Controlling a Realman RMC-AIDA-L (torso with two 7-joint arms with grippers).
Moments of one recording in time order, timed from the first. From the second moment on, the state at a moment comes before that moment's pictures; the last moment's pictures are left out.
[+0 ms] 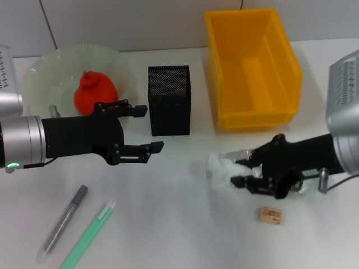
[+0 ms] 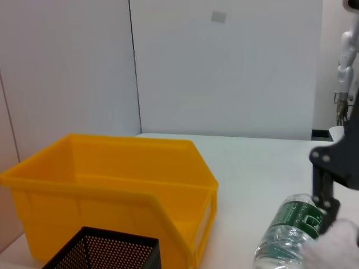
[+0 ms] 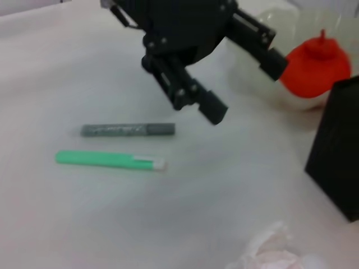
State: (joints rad) left arm -0.52 -2.07 1.09 0.79 1.77 1.40 -1.26; right arm 0.21 2.08 -1.35 -1.55 -2.13 -1.46 1.96
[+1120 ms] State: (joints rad) left arm -0.55 -2.07 1.09 0.76 1.75 1.37 -1.25; right arm 0.21 2.08 -1.03 -1.55 -1.90 -1.29 1.65
